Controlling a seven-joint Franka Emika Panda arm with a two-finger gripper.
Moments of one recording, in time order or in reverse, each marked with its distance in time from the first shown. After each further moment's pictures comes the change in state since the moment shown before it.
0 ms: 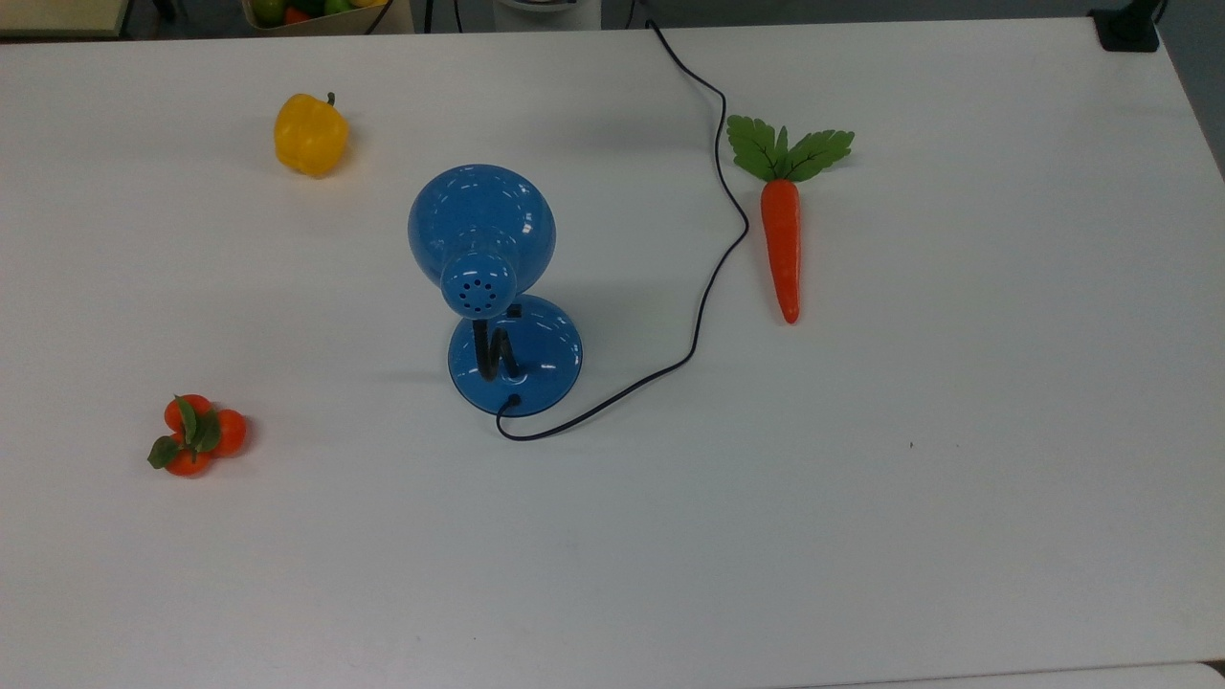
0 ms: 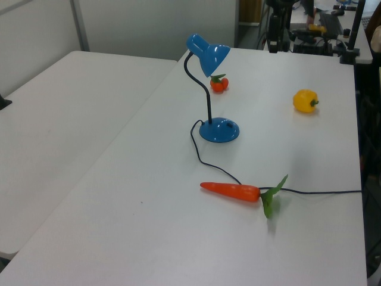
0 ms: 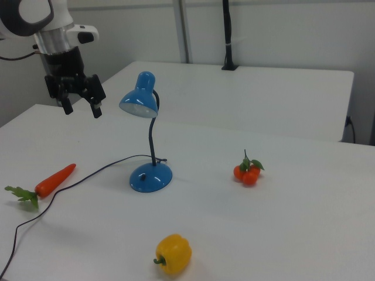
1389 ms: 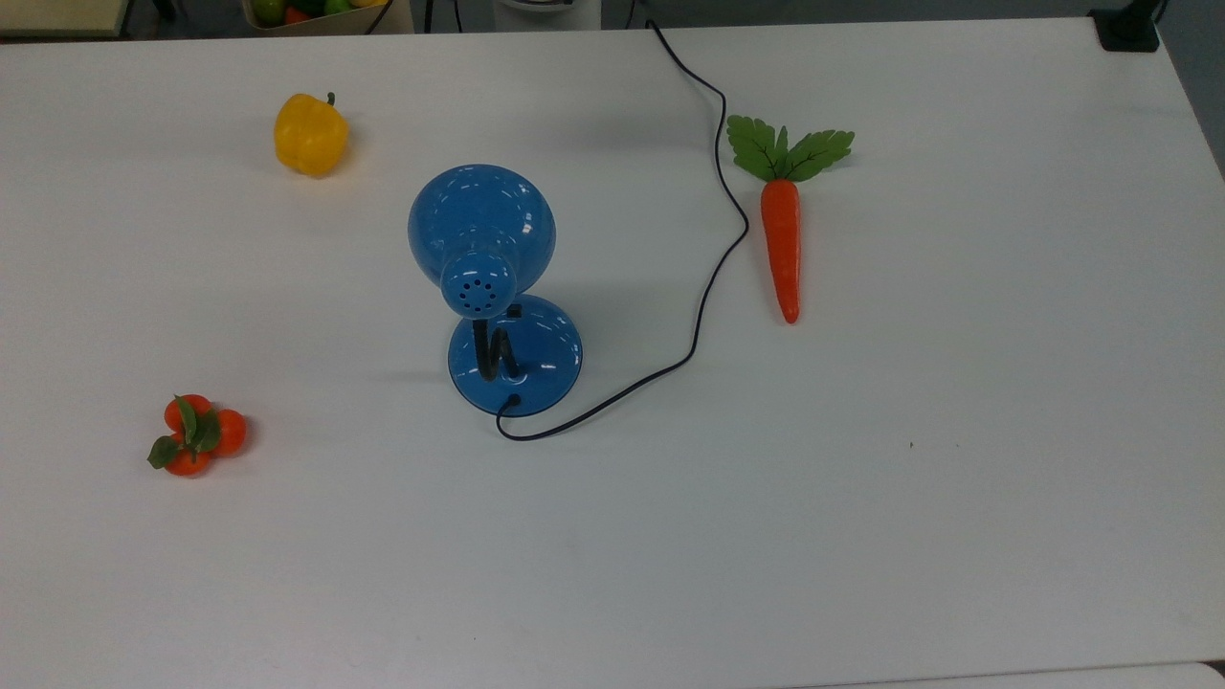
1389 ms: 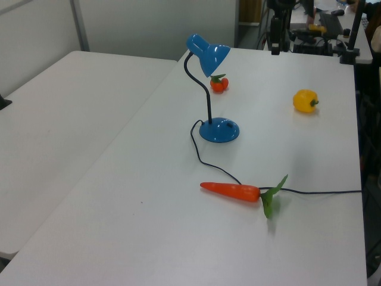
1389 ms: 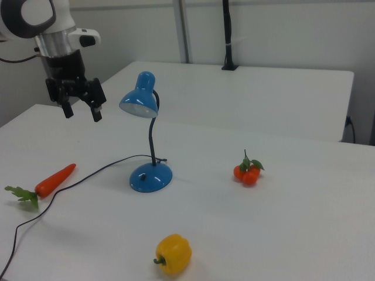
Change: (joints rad) arm -0.001 0.003 -0.003 -0.008 0.000 -0.017 -0.005
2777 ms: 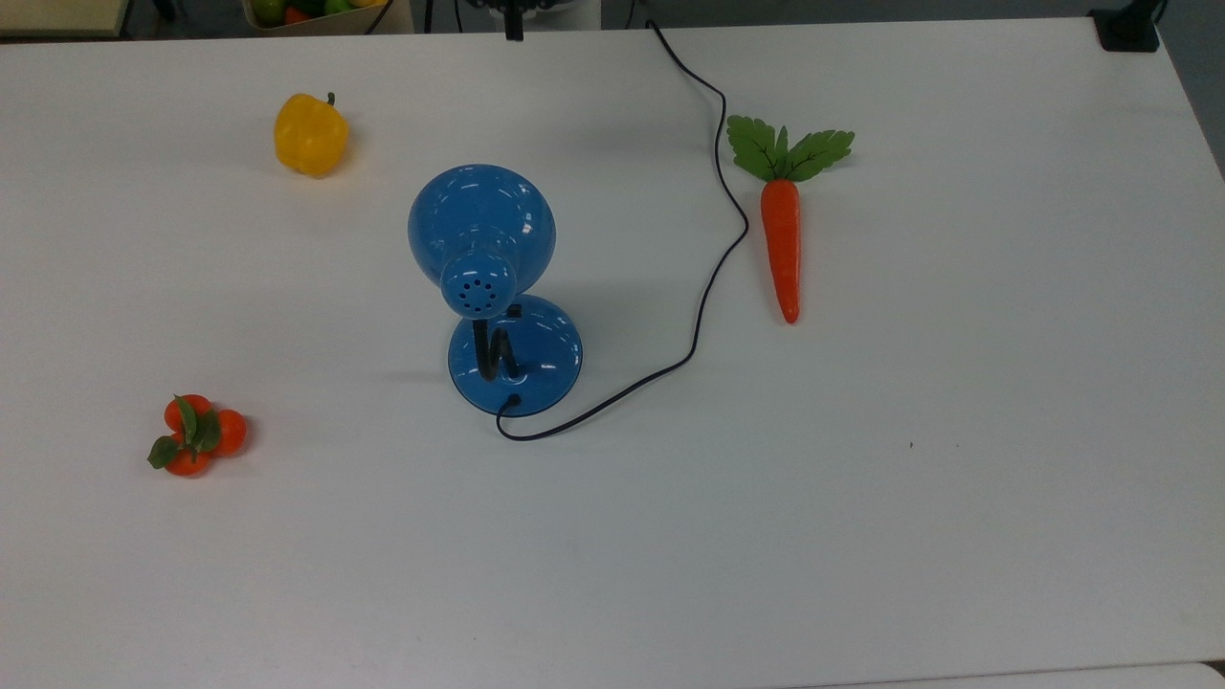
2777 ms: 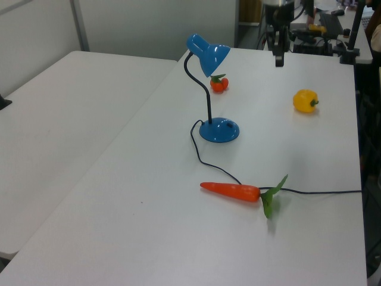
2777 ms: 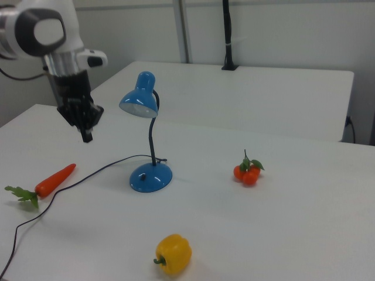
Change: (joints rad) arm 0.000 0.018 0.000 -0.089 0.000 0.034 -0.002
